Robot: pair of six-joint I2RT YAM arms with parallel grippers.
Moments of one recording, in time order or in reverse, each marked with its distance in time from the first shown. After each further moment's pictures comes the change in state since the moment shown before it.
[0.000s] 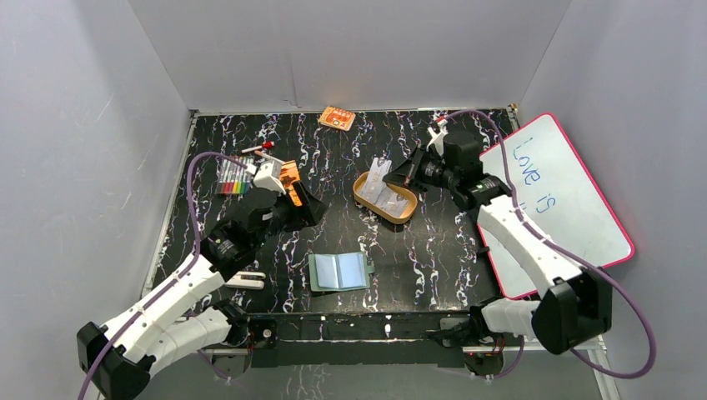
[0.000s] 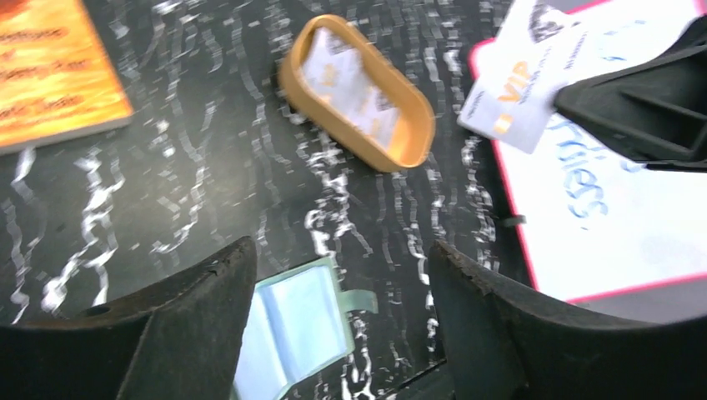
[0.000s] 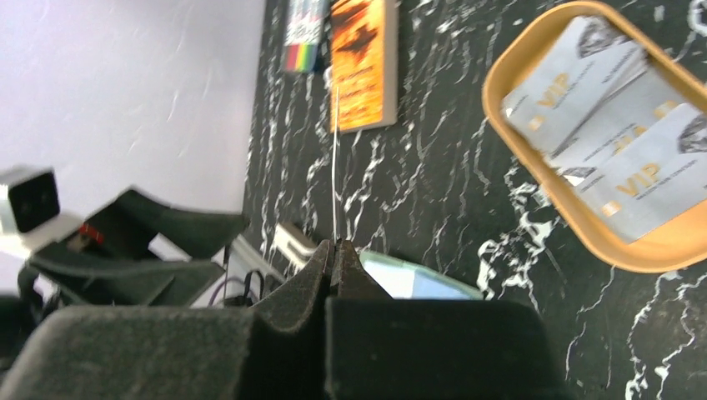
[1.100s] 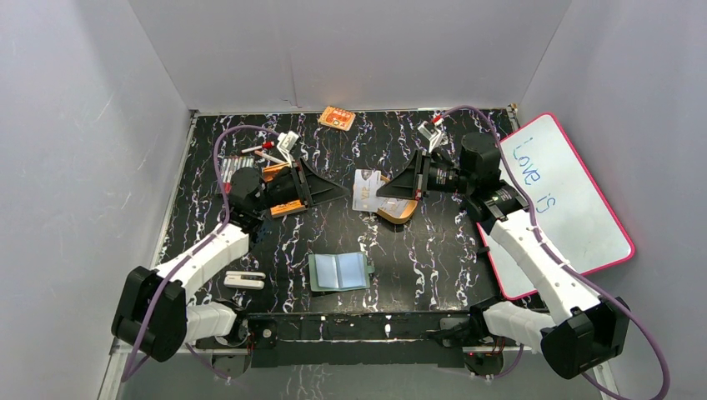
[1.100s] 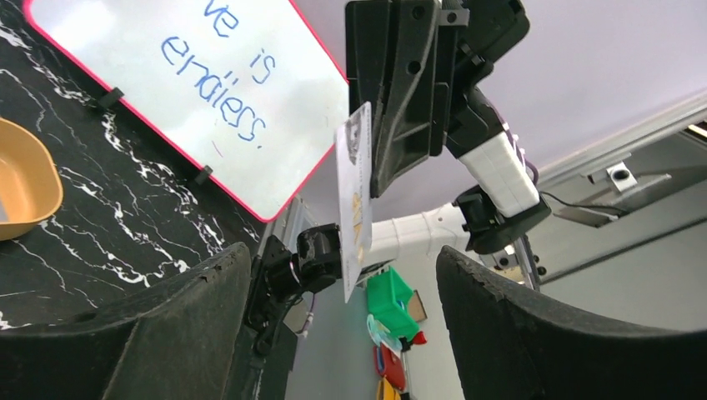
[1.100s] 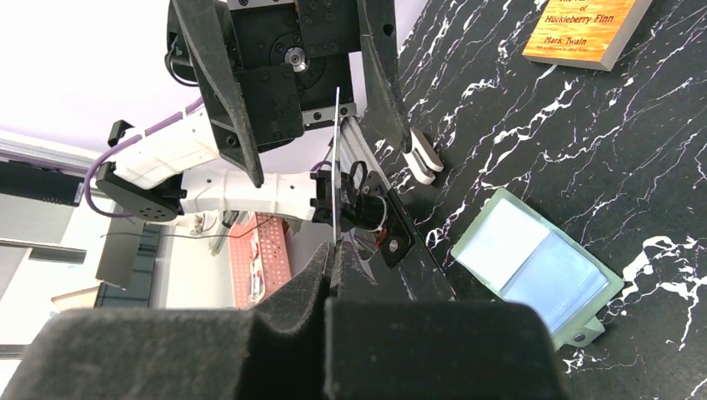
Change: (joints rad) left arm 0.253 0.347 -0.075 1.114 1.034 -0.418; right arm -0.001 -0.169 -0.007 0.079 -0.483 -0.006
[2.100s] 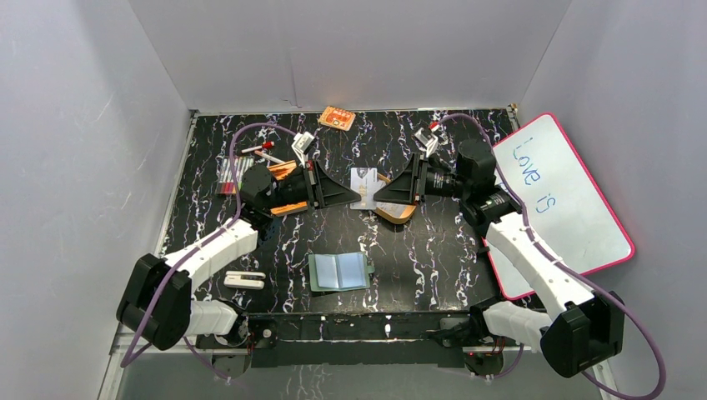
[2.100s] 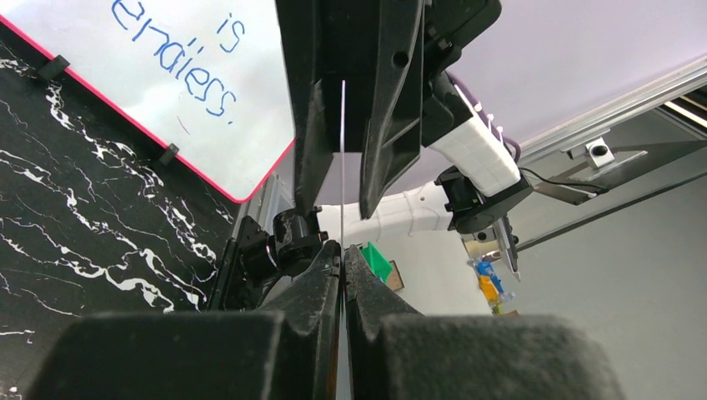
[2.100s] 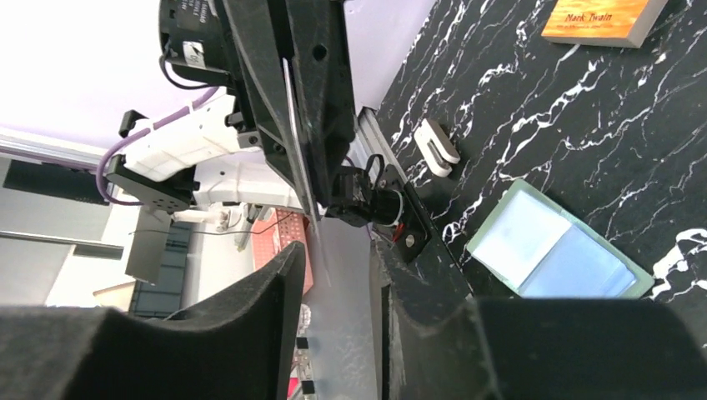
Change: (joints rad) left arm -0.073 0.080 0.048 0.047 0.043 -0.042; right arm 0.001 0.016 -0.071 0.126 -0.041 0.092
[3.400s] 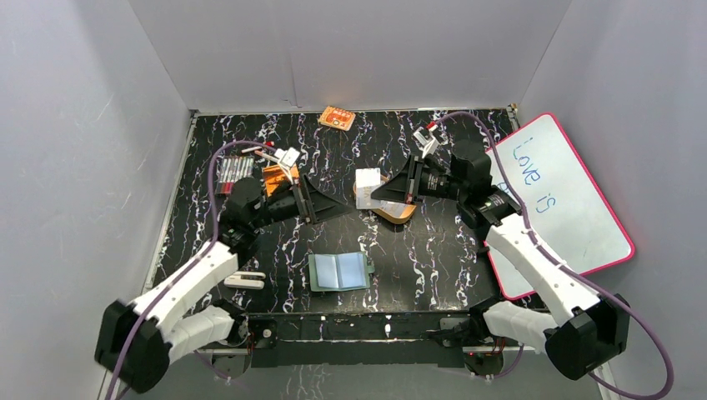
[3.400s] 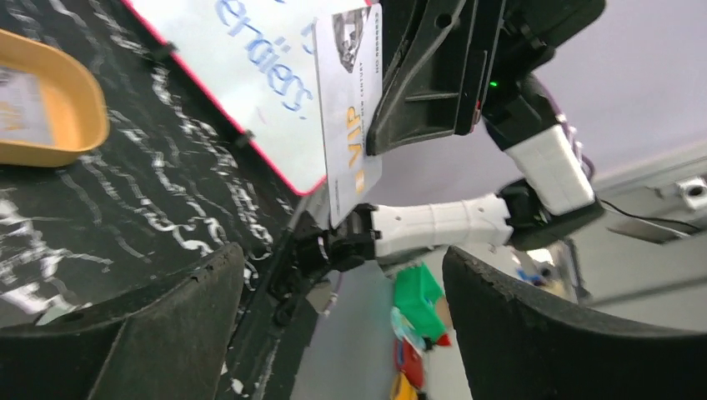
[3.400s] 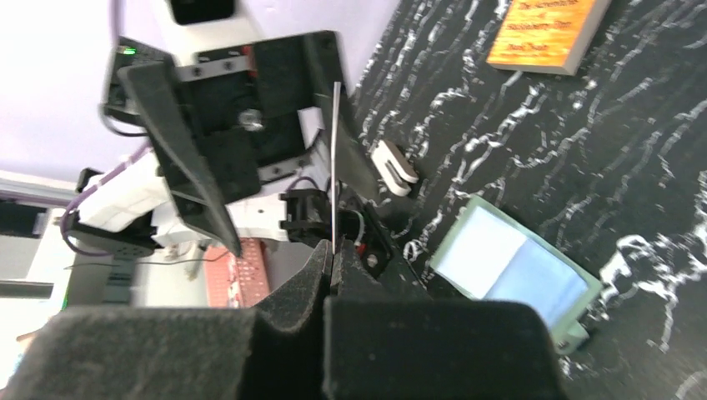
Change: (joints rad) left arm 0.000 -0.193 -0.085 -0.286 -0.113 0.139; right arm 0.071 -0.007 0.009 -0.034 0.164 -0.043
